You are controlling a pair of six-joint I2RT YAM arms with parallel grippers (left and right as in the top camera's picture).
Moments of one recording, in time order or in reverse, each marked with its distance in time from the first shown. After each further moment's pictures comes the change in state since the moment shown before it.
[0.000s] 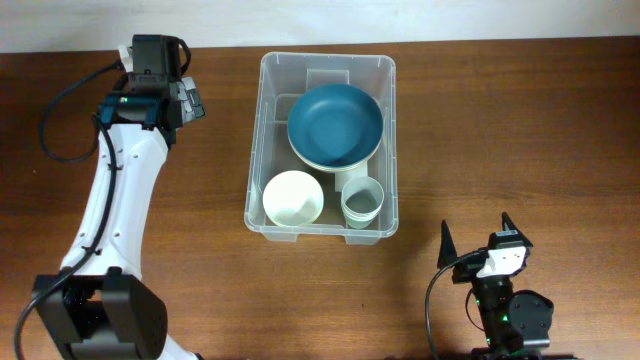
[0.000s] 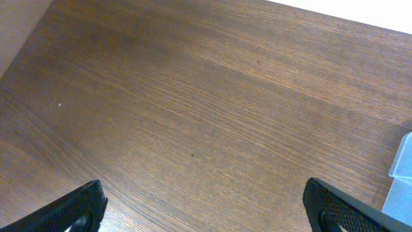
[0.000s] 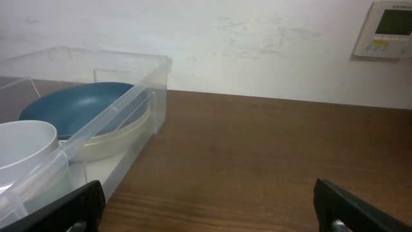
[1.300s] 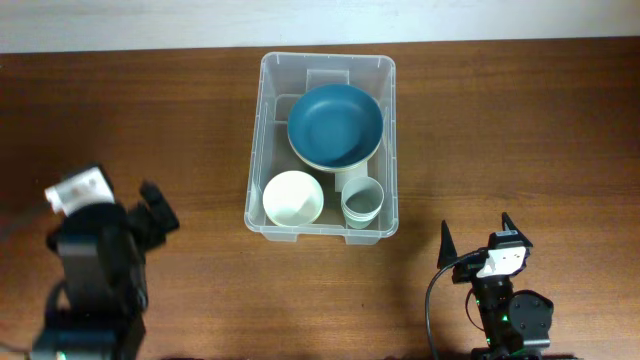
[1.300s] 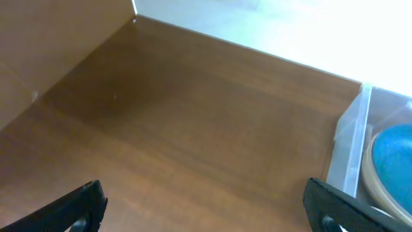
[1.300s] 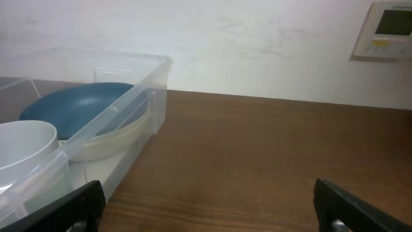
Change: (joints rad) left arm -0.003 -0.990 -0.575 -0.053 0.026 0.000; right arm 0.000 -0.001 0.000 0.000 0.000 -0.001
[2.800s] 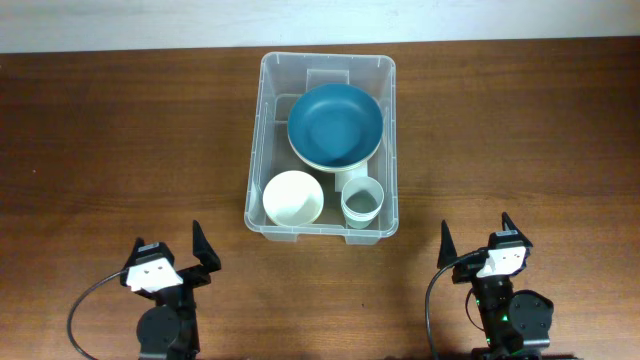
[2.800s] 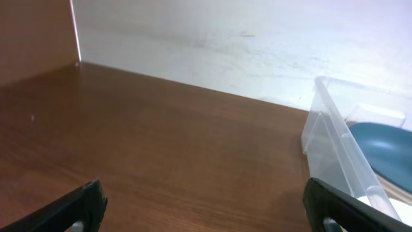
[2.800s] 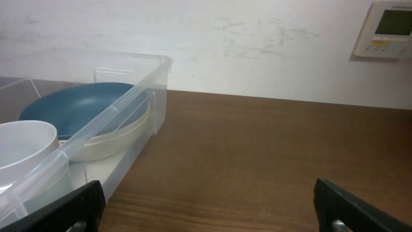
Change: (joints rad) left arm -0.040 -0.734 -1.055 0.822 0.092 0.142; right arm 0.000 0.000 0.000 0.000 0.000 0.000
